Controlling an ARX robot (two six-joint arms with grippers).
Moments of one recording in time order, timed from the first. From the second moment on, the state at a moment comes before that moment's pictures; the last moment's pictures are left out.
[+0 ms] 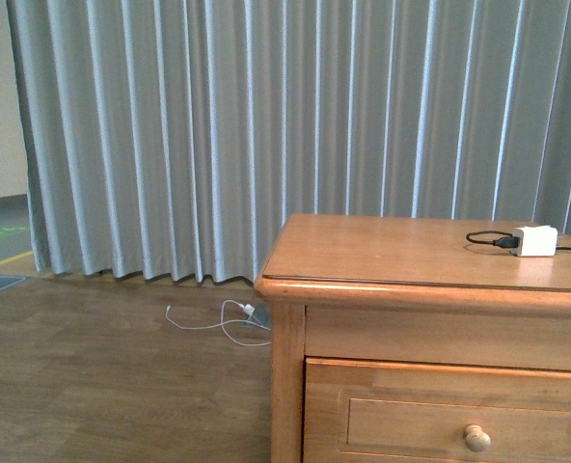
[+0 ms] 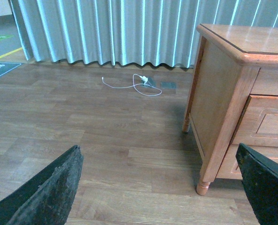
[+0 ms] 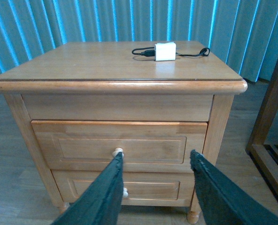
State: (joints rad) left arm 0.00 0.00 0.02 0.00 0.00 0.00; right arm 0.00 0.40 0.11 0.30 0.00 0.01
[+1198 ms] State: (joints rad) left arm 0.00 0.00 0.02 0.00 0.00 0.00; right arm 0.00 0.00 0.01 0.00 0.00 0.00
